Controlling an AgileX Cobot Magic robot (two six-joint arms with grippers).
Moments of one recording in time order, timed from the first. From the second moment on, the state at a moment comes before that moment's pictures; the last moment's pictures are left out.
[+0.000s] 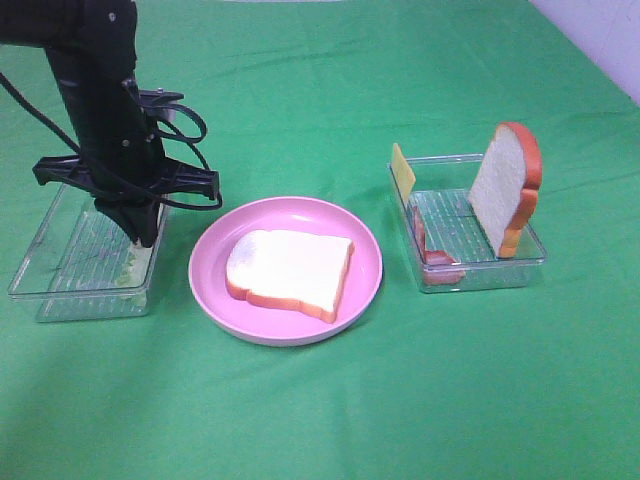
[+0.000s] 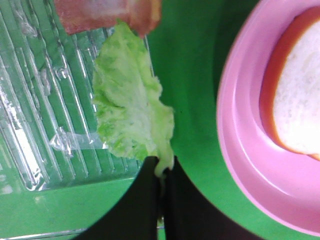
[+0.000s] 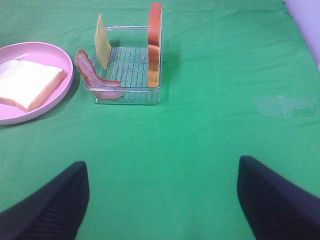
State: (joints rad) left arm -0.39 2.07 -1.52 -0.01 1.04 -0.30; right arm -0.02 0.00 -0.51 0.15 1.08 -0.14
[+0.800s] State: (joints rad) left arm -0.42 1.92 -1.52 -0.36 1.04 -0.12; right arm -0.02 0.00 -0.51 0.15 1.08 -0.14
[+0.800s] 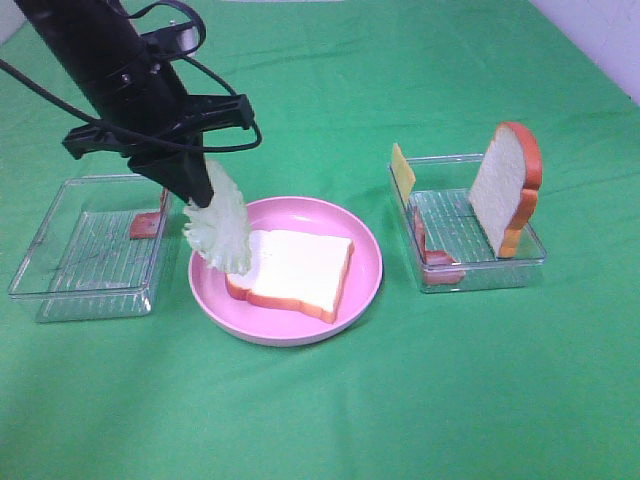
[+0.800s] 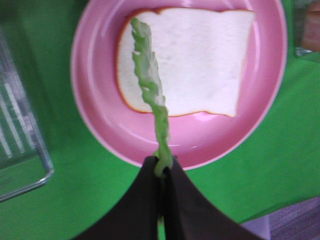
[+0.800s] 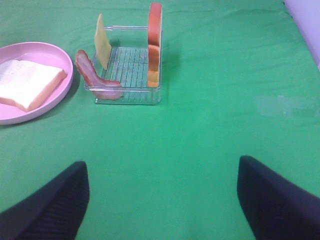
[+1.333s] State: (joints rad) left arm -0.58 1.95 -1.52 -0.52 0.81 -0.05; right arm -0.02 0.00 -0.51 0.15 1.08 -0.14
